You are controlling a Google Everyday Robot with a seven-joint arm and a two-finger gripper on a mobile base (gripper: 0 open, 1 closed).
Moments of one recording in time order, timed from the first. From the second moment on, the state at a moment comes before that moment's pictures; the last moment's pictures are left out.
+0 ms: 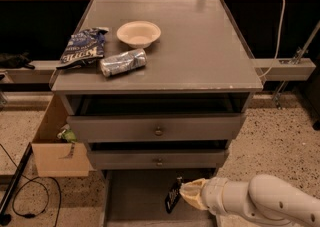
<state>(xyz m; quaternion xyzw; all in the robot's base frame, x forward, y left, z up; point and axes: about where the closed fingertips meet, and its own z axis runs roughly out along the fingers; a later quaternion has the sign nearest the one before) 0.398 -0.085 0.542 -0.43 0.79 0.25 0.35</state>
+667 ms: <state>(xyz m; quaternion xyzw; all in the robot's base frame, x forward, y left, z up) 0.385 -0.083 0.481 -0.40 0.81 0.27 0.34</state>
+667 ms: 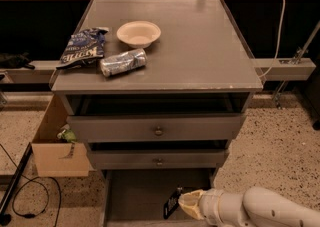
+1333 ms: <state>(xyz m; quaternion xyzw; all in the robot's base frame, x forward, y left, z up) 0.411 -0.081 0.427 -0.41 0.81 0.28 0.32</state>
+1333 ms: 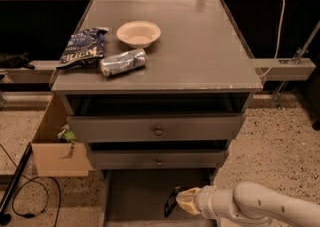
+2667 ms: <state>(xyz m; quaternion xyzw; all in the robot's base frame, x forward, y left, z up) 0.455 -0.054 0.309 -0.41 0.80 0.34 0.28</state>
